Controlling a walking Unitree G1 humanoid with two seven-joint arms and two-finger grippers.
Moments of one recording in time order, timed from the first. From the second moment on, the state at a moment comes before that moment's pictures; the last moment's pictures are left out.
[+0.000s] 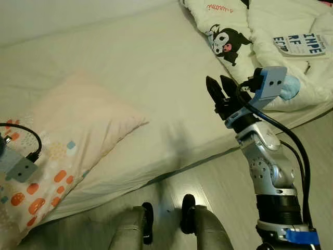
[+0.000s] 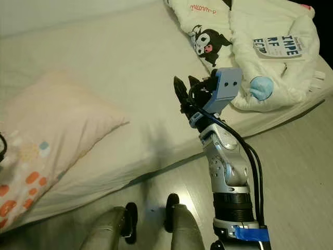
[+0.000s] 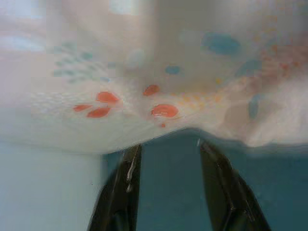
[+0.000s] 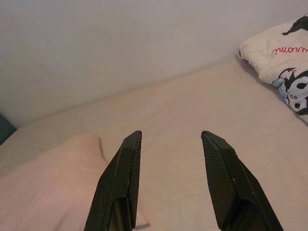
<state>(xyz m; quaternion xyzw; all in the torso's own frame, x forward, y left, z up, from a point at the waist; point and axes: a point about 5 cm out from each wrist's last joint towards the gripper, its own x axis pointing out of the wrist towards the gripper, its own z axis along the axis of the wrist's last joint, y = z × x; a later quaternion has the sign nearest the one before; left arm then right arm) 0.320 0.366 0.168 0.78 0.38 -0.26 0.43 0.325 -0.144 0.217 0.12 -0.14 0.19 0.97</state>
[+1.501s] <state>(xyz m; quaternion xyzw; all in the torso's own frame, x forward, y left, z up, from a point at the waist) 0.325 0.189 0.179 0.05 -0.11 0.03 0.99 0.315 -0.151 0.183 0.08 -0.13 0.10 0.98</state>
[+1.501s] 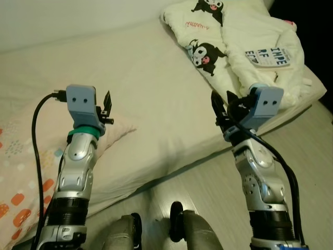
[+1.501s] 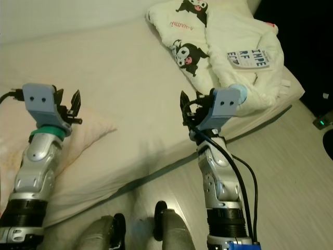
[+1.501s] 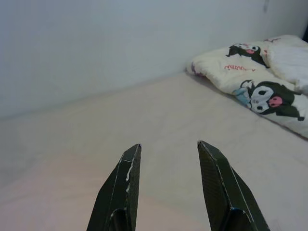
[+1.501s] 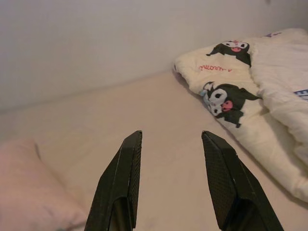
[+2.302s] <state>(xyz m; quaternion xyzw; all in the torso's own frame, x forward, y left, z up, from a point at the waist) 0.321 0.175 0.191 0.09 -0.13 0.02 0.99 0.318 -0.140 0.178 0.08 -0.14 0.11 0.98</state>
